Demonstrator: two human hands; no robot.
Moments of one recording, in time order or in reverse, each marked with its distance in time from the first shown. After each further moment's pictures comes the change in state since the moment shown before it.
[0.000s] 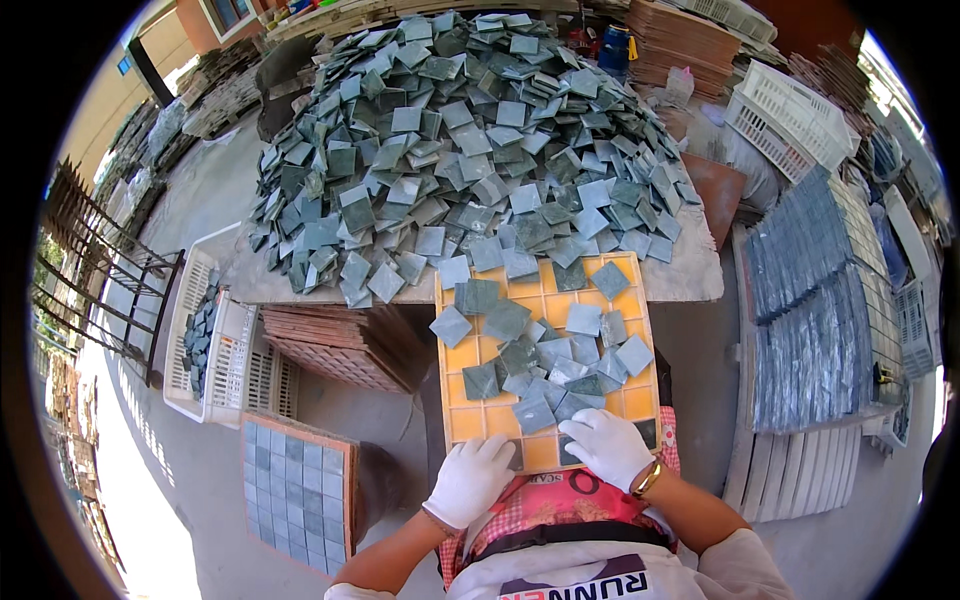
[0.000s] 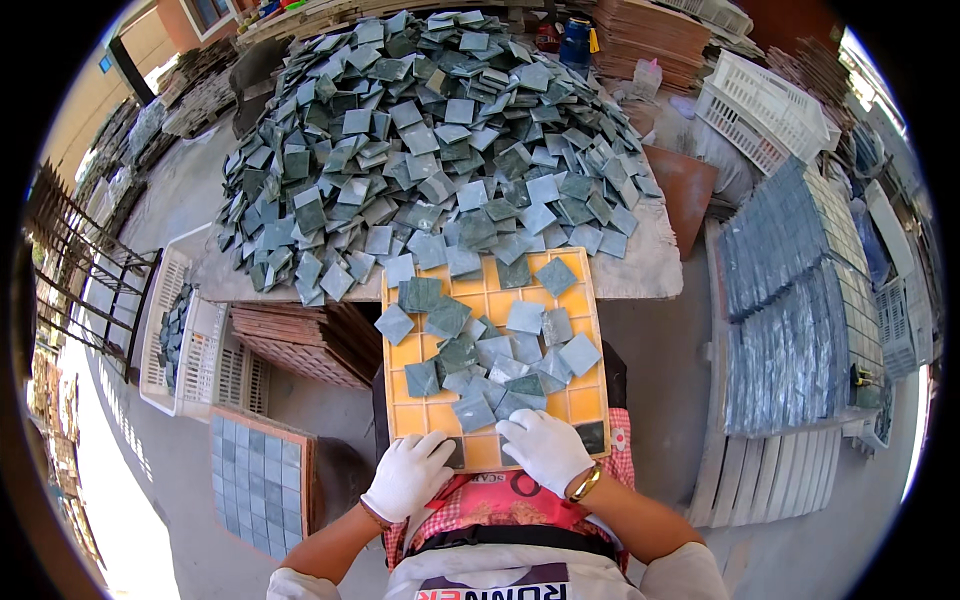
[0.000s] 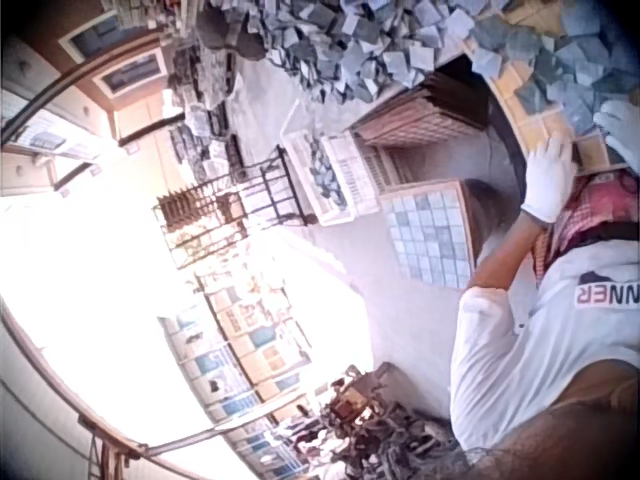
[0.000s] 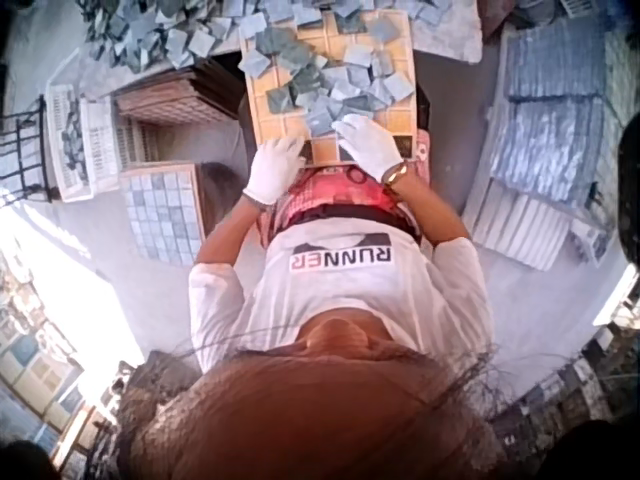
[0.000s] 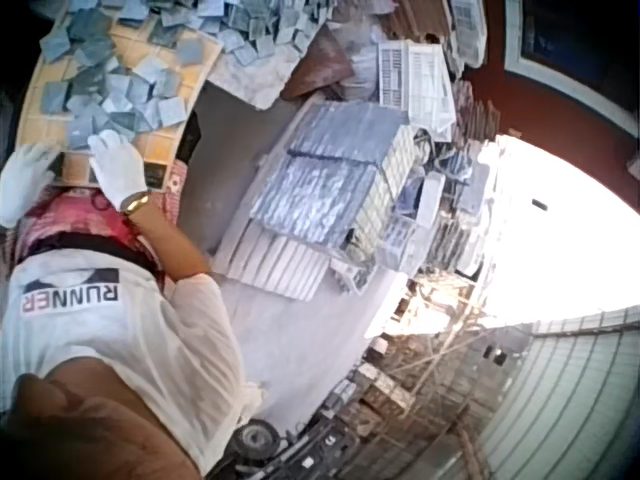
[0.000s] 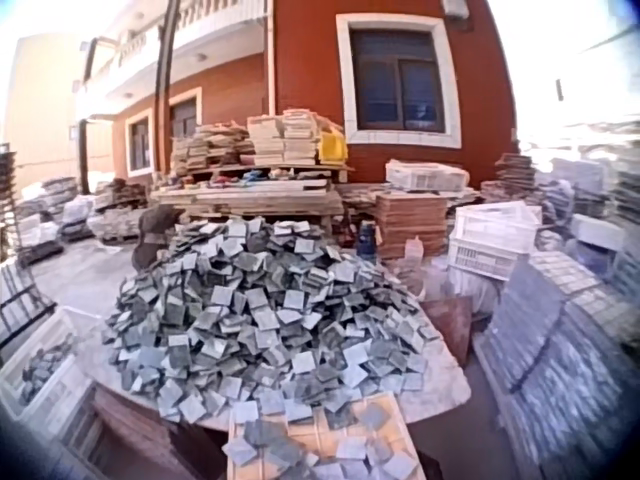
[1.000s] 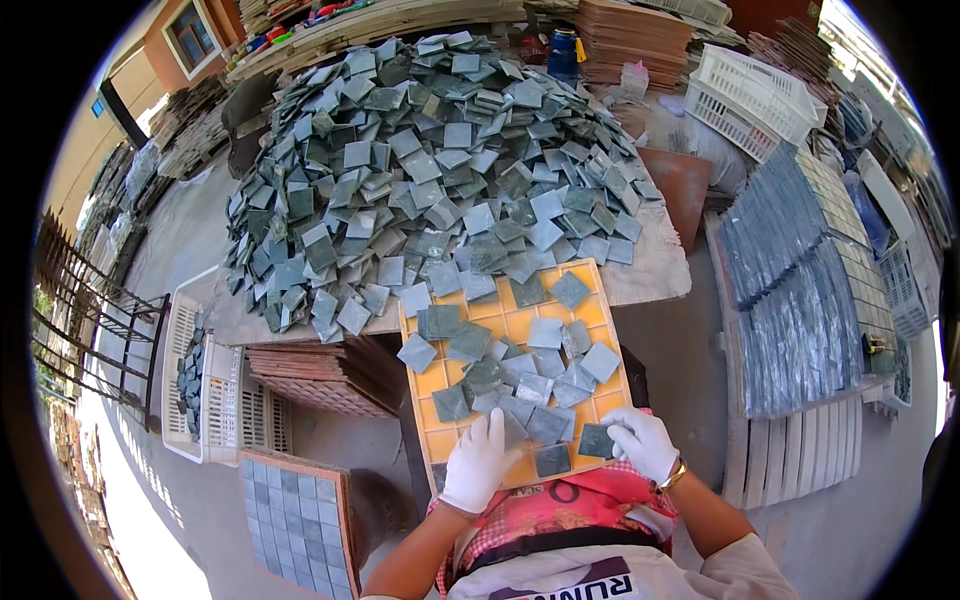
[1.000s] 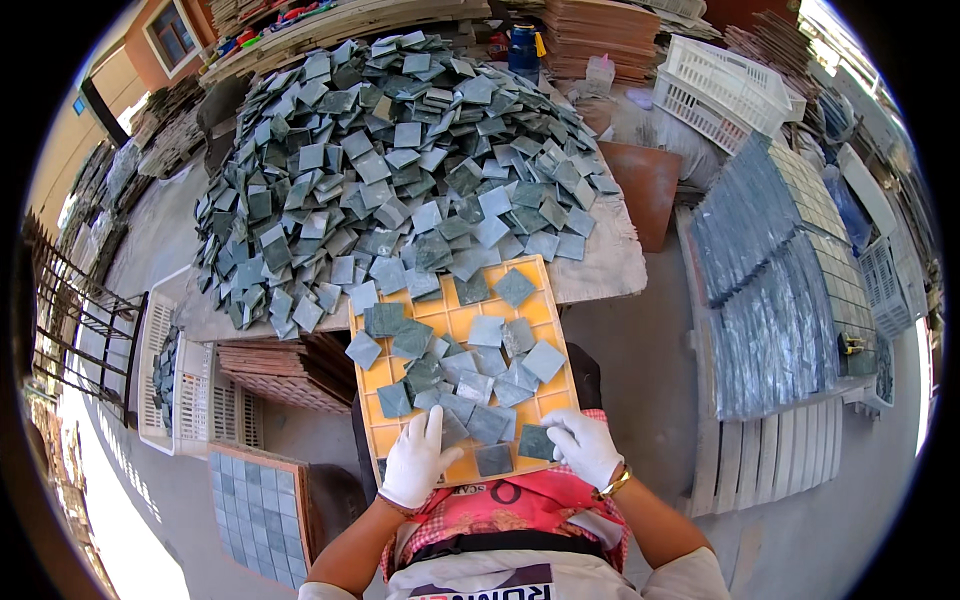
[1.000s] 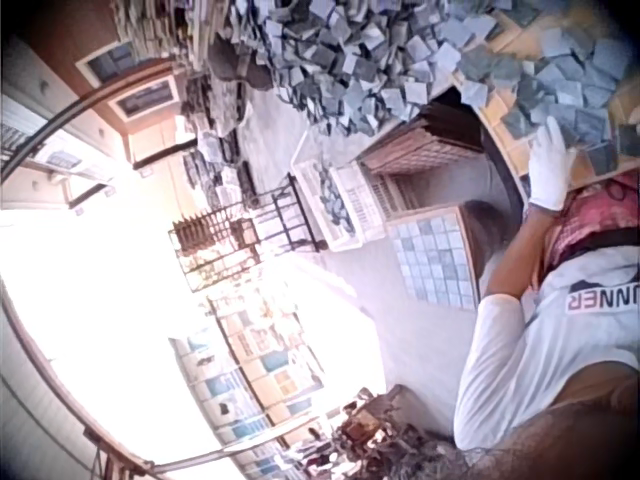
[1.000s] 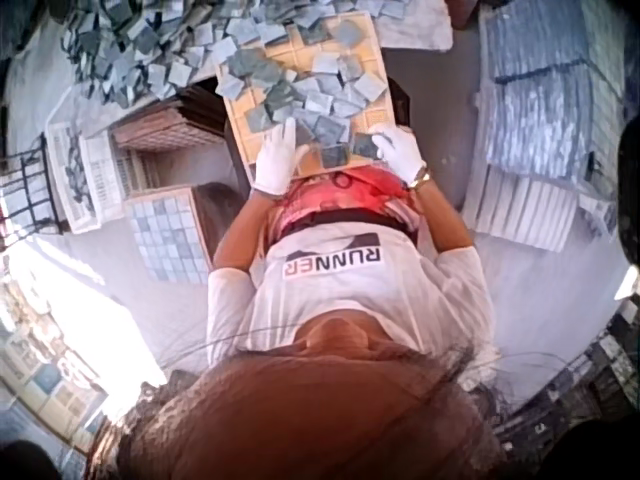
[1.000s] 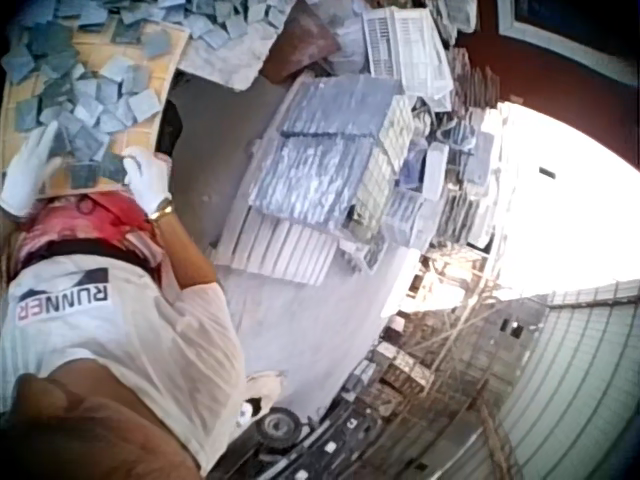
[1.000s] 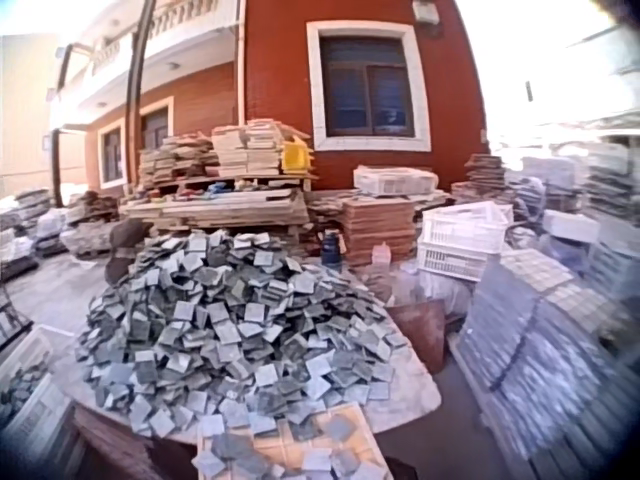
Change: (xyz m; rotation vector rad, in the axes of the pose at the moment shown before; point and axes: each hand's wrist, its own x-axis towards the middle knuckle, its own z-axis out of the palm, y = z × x) left_hand 0.053 0.014 0.026 -0.042 0.157 -0.216; right_hand -0.052 0.051 -0.014 0.730 0.194 0.550
